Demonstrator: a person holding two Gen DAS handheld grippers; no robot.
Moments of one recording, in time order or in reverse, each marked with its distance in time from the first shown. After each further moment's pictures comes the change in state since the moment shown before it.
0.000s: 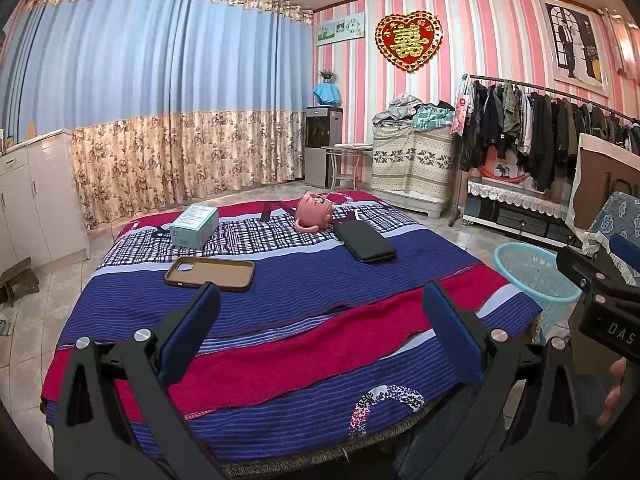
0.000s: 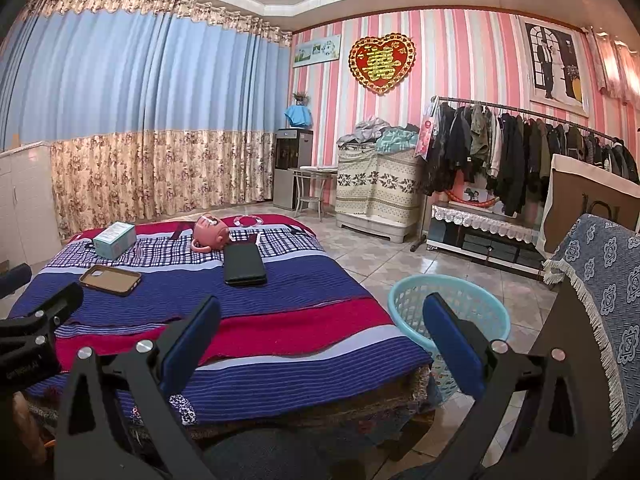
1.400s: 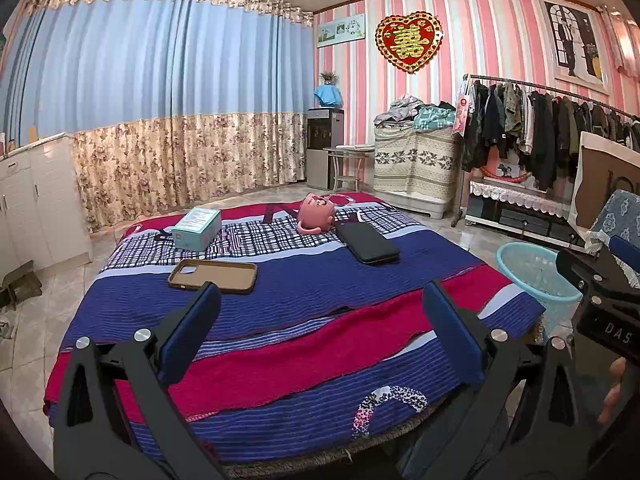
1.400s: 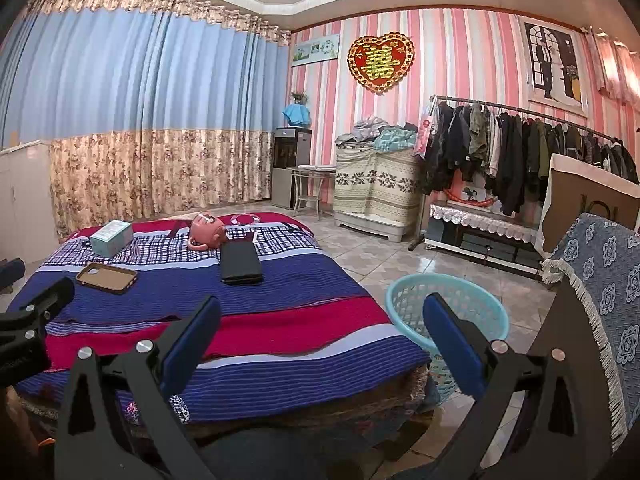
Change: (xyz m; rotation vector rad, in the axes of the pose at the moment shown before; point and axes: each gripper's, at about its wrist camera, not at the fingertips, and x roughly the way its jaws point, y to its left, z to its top) left arm 0.001 -0.001 -0.001 0.006 -0.007 0.009; right arm 0.002 -0.006 -0.002 0.007 0.000 -0.004
